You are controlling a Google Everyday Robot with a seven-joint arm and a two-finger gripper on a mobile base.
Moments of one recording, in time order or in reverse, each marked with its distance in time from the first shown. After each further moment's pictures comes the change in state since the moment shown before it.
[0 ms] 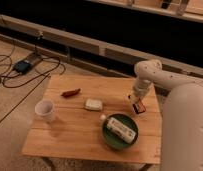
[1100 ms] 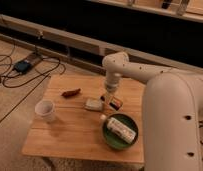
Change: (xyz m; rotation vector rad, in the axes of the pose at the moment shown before) arm -0.080 0.137 0.000 -0.092 0.031 -0.530
